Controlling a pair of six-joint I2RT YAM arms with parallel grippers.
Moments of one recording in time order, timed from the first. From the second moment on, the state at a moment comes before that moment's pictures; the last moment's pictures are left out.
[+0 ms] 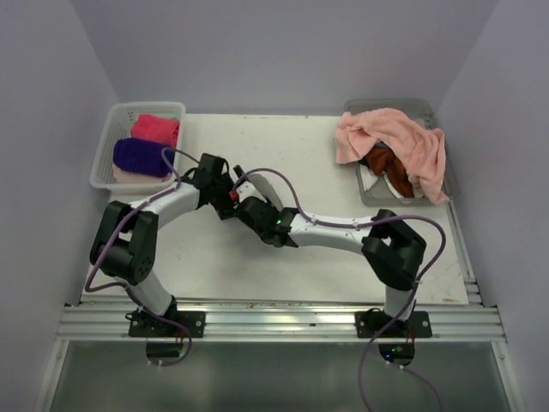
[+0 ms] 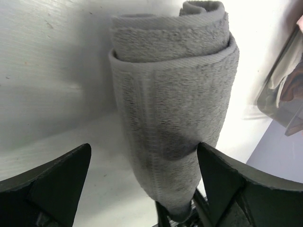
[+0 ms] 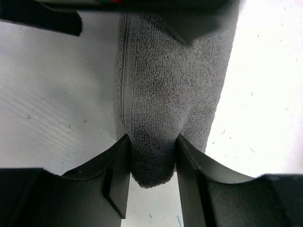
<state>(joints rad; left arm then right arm) -0.35 1.68 1.00 -0.27 0.28 -0.94 1.08 1.89 1.32 -0.39 0.60 0.16</state>
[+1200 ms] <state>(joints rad) -0.33 1.77 1.00 -0.07 0.46 -0.91 0.78 1.66 1.04 -0.08 -0.07 0.39</state>
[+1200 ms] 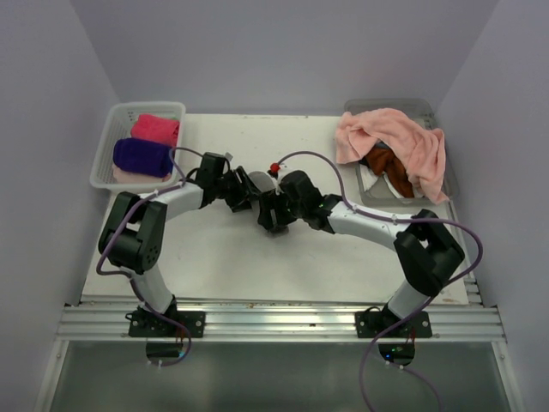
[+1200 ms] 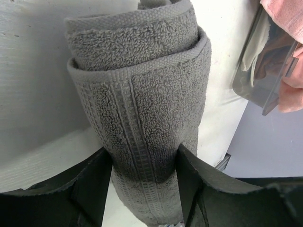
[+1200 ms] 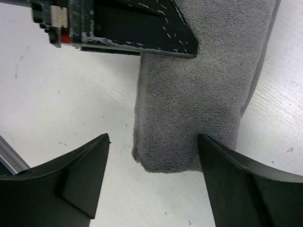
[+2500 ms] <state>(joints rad) -0.35 1.75 1.04 -0.23 0.35 -0.94 1.07 1.96 1.34 -0.30 0.65 0.00</state>
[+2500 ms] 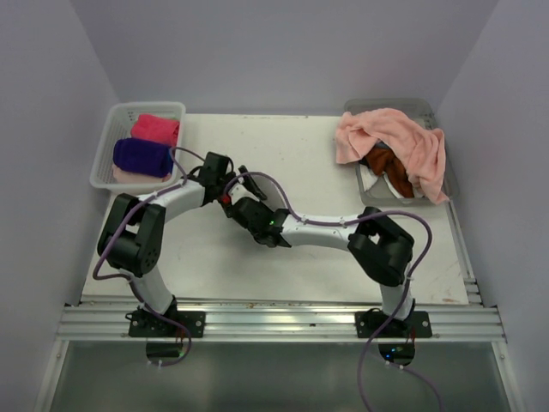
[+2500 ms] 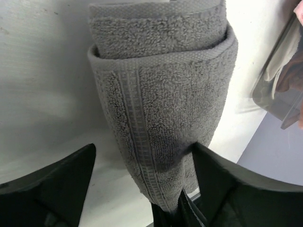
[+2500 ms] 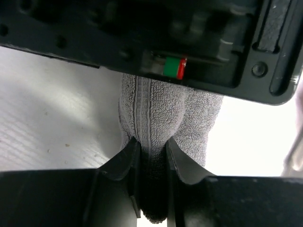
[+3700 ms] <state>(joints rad) -0.35 1.75 1.04 -0.21 0.38 -0.91 0.80 1.72 1.05 0.01 -0.09 0.37</state>
